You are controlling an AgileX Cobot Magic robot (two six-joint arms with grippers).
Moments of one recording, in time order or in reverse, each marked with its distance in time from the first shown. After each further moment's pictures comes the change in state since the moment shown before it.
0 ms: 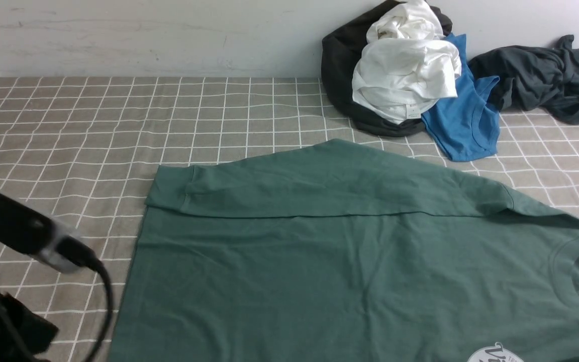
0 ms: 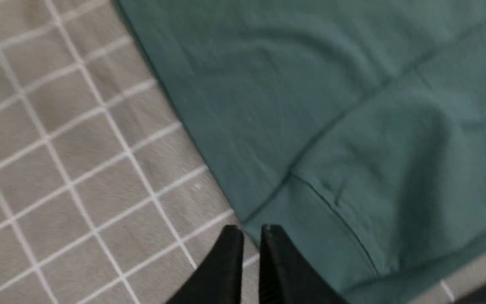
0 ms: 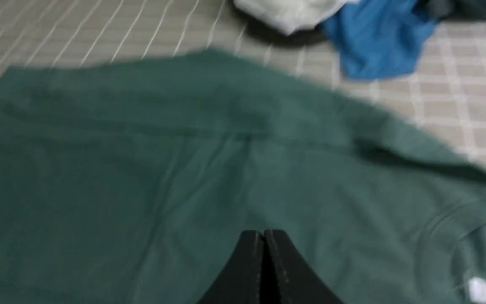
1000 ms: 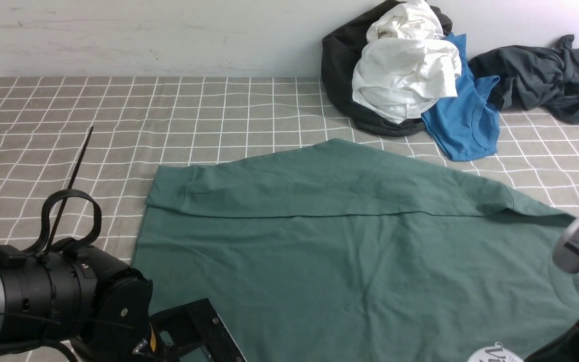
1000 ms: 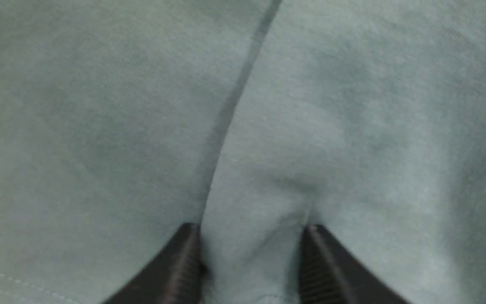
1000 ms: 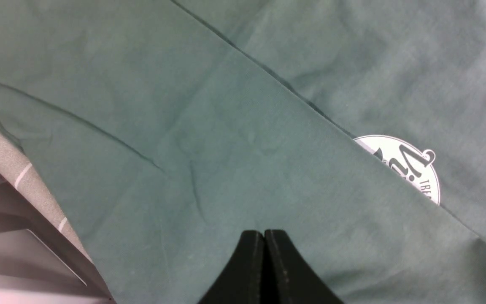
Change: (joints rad) right arm 0.299 0.206 -0.011 -0.090 0.260 -0.083; left arm -0.370 0.616 0.096 0.117 -0.366 0.024
